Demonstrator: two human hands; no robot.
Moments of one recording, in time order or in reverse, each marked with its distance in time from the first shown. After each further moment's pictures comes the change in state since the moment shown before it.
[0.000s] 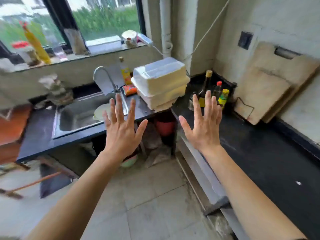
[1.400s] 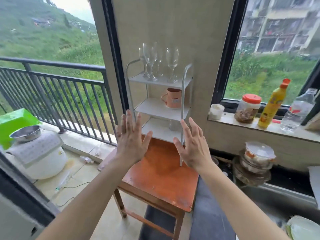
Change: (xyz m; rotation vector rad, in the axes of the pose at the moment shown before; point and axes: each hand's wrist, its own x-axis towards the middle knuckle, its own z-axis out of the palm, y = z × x) left_hand 0.058 -0.960 -0.209 0.236 0.215 -0.751; right_hand 0.242 -0.940 0.518 0.479 -0.381 -0.674
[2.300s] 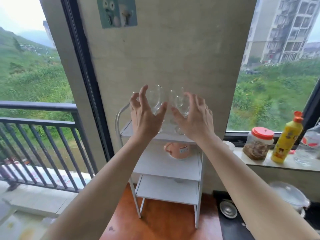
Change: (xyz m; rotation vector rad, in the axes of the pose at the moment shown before) left_hand 0.334 0.022 -0.010 -0.681 0.280 0.152; right_hand 0.305 -0.049 -0.018 -0.014 0.356 0.221
